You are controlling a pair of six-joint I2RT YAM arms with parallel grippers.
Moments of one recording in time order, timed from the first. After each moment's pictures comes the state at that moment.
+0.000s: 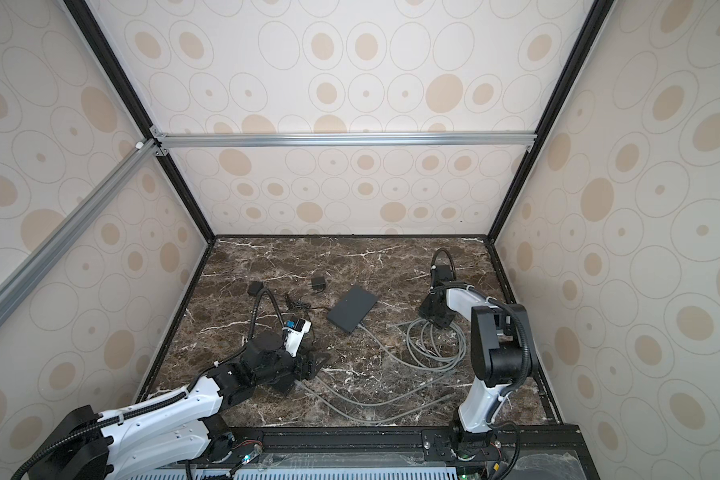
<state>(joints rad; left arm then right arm) -0.78 1.00 0.35 0.10 0.12 -0.41 0.07 1.80 1.11 -0.62 -0.05 0.70</state>
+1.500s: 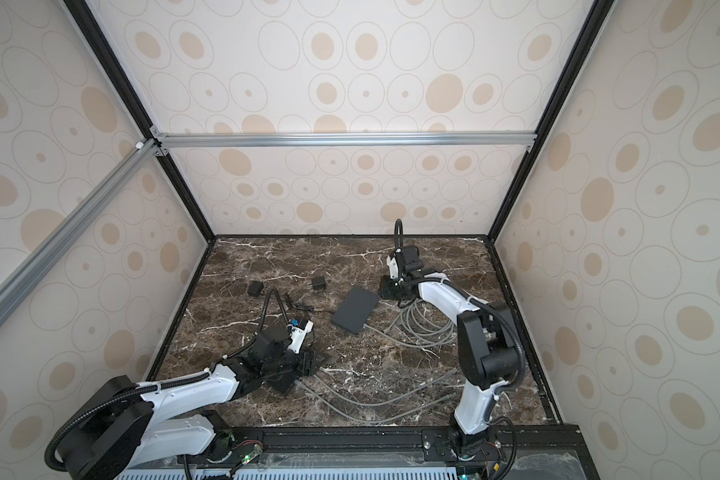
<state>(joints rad) -0.65 1.23 0.35 0.20 0.26 -0.45 0.33 1.84 1.34 -0.48 -0.27 0.36</state>
